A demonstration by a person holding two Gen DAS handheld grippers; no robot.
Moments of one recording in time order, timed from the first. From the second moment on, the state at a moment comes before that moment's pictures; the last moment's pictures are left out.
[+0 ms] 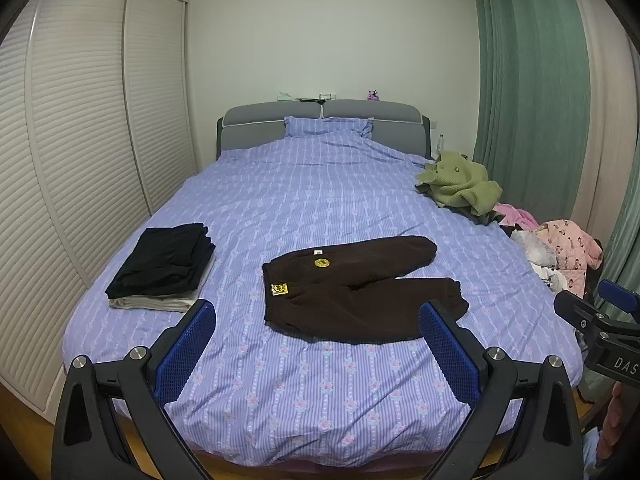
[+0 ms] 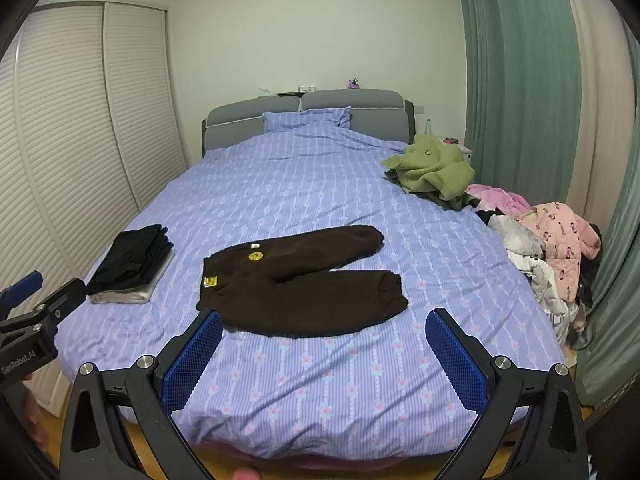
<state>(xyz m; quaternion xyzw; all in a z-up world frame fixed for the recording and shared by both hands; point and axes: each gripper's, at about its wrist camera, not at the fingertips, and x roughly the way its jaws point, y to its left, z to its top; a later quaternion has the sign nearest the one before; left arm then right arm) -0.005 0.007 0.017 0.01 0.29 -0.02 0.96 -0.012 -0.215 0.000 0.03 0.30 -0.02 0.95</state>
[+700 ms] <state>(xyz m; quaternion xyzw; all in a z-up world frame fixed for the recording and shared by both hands) -0.008 0.007 0.019 0.01 0.28 -0.02 0.96 -0.012 -0.214 0.003 0.03 0.30 -0.02 0.95</state>
